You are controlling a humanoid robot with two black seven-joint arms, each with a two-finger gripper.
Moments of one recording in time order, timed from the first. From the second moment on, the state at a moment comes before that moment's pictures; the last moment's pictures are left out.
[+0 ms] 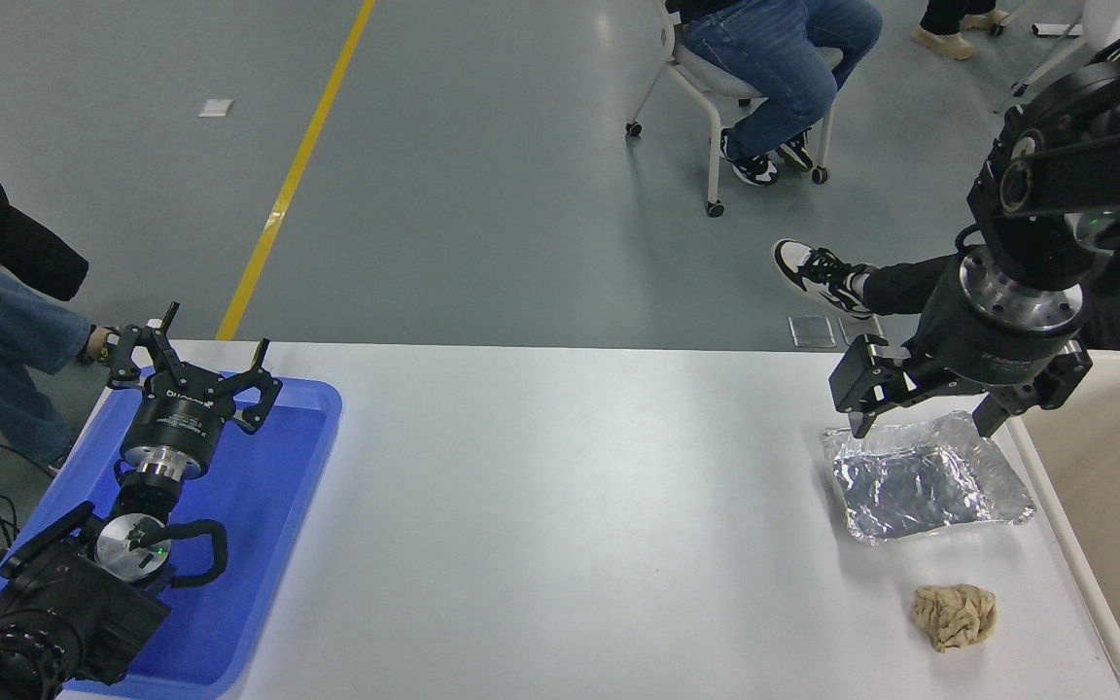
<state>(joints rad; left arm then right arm) -0.63 0.20 -0.89 -0.20 -0.21 -0.79 -0.32 2.31 -0.19 -1.42 1.51 0.01 0.72 -0.10</state>
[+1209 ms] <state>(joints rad) -0.63 0.20 -0.89 -0.20 -0.21 -0.79 -0.32 1.75 -0.54 -1.09 1.09 -0.60 0.58 -0.09</state>
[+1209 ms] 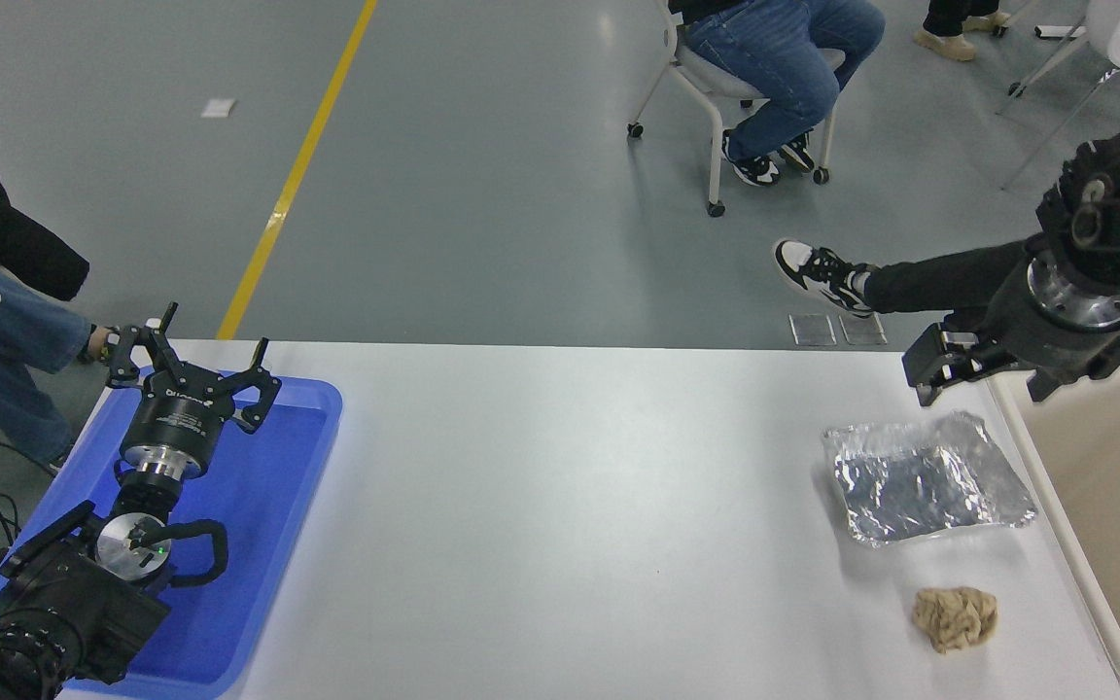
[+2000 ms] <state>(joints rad) -0.63 0.20 -0.89 -0.20 -0.21 -0.79 -0.32 1.01 -0.48 -0.70 0.54 -0.94 0.17 -0.08</state>
